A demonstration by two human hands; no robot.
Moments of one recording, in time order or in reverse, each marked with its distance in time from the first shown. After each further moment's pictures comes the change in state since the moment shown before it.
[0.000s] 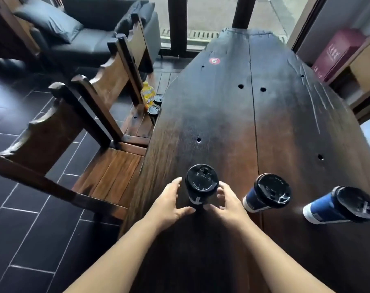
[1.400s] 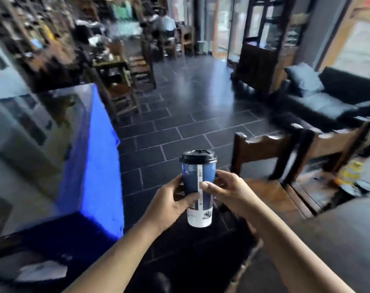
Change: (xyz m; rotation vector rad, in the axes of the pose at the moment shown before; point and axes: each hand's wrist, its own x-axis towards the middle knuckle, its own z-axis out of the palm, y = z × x) left_hand -0.497 -0.009 -0.112 -0.486 1.157 -0.211; right_hand -0.243 -0.329 0.227 -0.139 -0.934 -0.844
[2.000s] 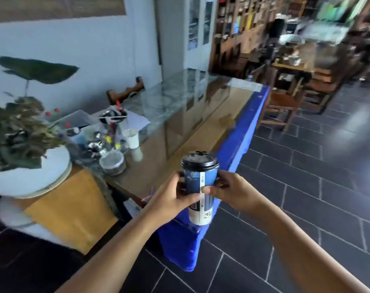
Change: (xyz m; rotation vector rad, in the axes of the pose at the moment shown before) left_hand -0.059 -0.149 -0.381 -0.097 0.796 -0.322; right_hand 0.288 -0.184 0.406 -0.104 -0.915 -0.351
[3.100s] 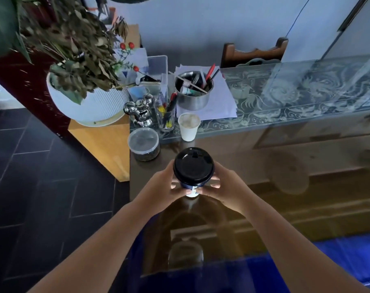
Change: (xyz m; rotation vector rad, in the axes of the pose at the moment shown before) left_hand 0.221 -0.138 -0.080 0.292 0.691 -0.404; right_hand 0.419 0.077 0.061 -0.282 -0.822 -0.307
